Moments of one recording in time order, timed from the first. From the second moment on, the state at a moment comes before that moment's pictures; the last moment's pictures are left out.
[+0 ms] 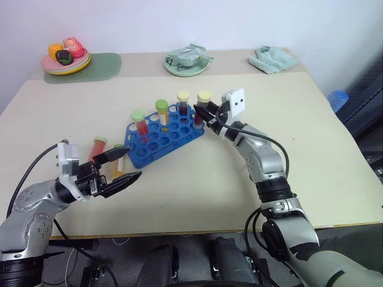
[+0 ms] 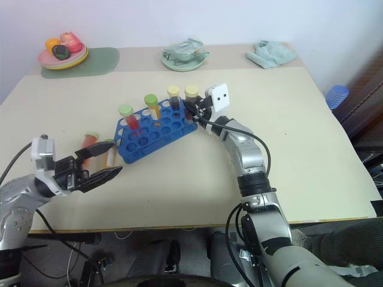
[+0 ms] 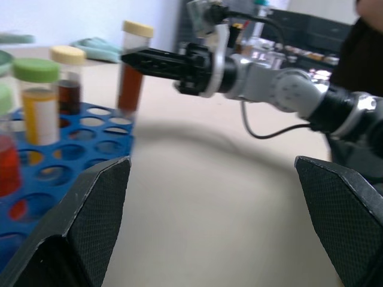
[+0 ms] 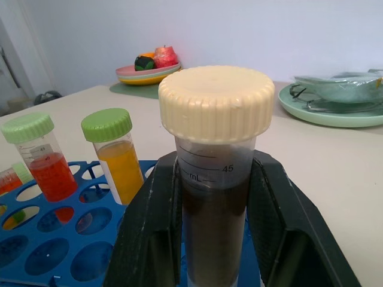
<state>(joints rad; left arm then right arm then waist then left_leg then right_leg) 0.03 0.64 0.34 -0.21 -0.74 0.31 -1.14 -0.71 -0.11 0.00 0.36 0.24 0.19 0.57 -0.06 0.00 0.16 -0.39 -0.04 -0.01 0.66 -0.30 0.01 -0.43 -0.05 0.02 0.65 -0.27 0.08</state>
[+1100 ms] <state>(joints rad) 0.02 0.63 0.33 -0.21 -0.72 0.29 -1.12 -0.72 -0.06 0.03 0.39 0.21 0.14 0.57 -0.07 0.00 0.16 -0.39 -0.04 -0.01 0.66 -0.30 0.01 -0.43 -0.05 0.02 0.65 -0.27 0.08</state>
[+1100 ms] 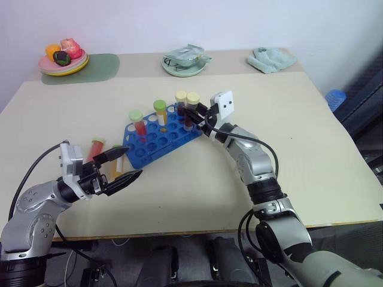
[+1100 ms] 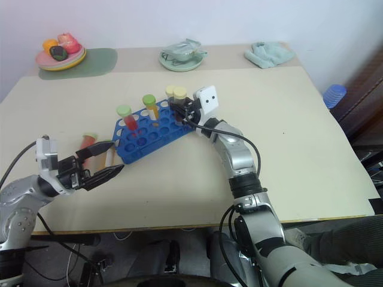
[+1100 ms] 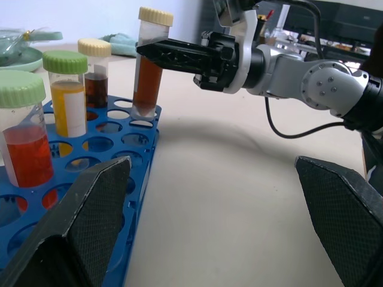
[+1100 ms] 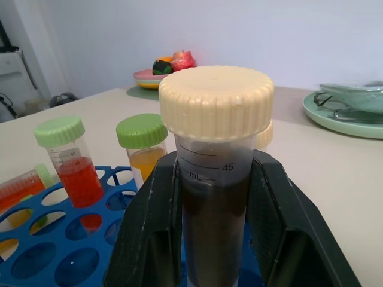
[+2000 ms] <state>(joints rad) 0.00 0.63 0.33 -0.20 -0.72 0.30 -1.12 -0.68 -0.07 0.02 0.37 0.21 0.13 0.56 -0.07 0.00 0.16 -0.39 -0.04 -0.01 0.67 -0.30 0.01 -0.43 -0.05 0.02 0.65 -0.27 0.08</state>
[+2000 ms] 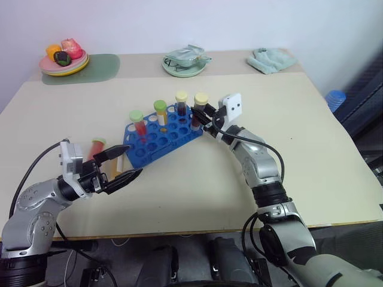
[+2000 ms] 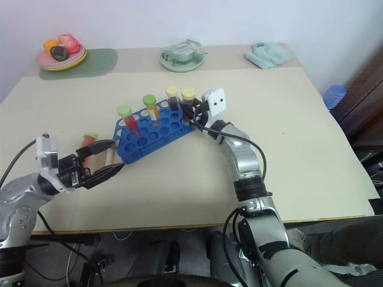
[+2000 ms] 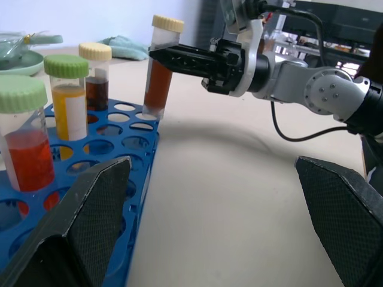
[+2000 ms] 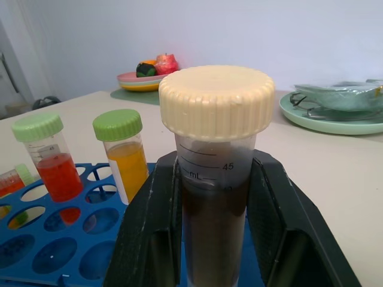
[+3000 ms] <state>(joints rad) 0.03 0.63 0.33 -0.20 -0.73 0.30 -1.12 -0.76 -0.06 0.01 0.50 0.21 0.06 0.57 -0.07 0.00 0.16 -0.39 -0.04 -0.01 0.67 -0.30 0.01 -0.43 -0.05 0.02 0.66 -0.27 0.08</state>
